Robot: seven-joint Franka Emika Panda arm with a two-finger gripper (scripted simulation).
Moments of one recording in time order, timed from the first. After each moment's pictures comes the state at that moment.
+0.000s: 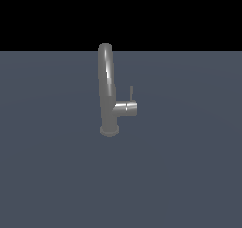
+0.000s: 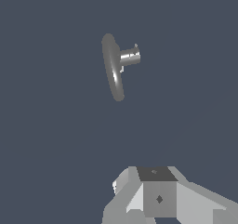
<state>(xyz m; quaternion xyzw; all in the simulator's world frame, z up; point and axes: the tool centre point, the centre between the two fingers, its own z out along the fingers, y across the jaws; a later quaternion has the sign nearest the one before) -0.245 -0.004 0.486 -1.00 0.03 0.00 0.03</state>
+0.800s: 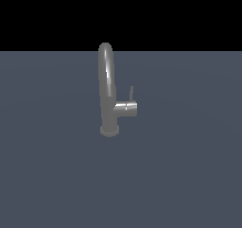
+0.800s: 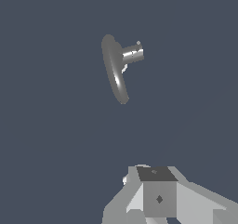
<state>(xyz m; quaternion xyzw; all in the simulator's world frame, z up) -0.221 -0.004 0.480 -1.00 0.06 0.03 0.06</state>
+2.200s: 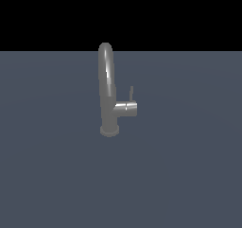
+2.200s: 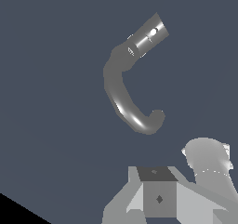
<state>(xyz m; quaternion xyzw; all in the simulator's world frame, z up) -0.082 -0.023 0.405 -0.91 0.24 0.24 0.23</state>
